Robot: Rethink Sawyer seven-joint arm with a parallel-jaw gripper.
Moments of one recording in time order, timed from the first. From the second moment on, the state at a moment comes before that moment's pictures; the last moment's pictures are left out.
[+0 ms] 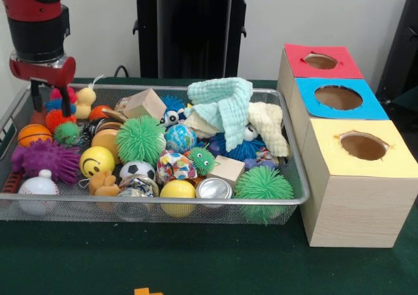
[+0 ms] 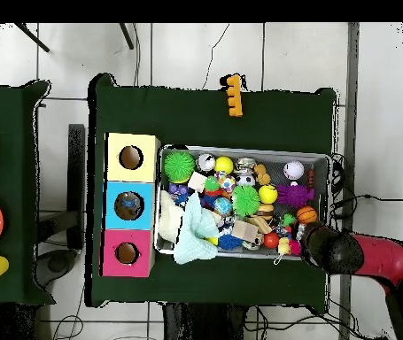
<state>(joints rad) -1.05 -0.58 0.42 1.73 -0.77 0.55 1.86</state>
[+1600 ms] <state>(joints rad) -1.01 -0.53 0.24 1.86 -1.12 0.02 1.86</state>
